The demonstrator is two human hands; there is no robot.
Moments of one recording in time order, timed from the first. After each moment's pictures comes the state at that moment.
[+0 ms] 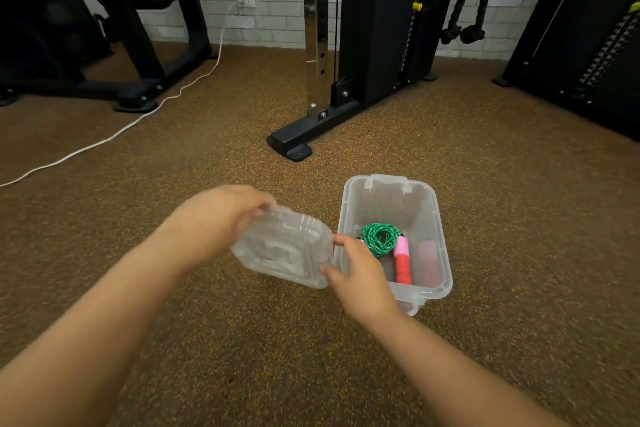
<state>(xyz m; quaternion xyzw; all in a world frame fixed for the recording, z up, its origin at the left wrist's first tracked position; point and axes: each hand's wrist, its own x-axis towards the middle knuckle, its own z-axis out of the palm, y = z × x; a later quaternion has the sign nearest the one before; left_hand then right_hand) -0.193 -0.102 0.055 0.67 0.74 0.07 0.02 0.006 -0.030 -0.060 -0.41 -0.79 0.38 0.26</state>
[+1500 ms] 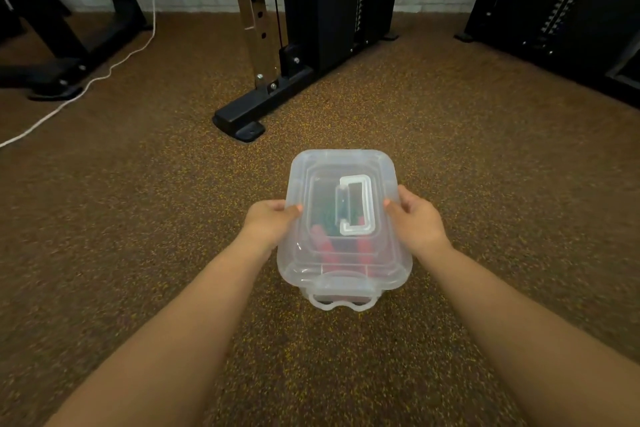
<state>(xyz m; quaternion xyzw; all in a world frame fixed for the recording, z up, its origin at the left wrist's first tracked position) -0.095 0.031 -0.064 0.25 0.75 0.44 0.43 0.115 0.098 -0.079 -0.59 -0.59 0.47 0.27</state>
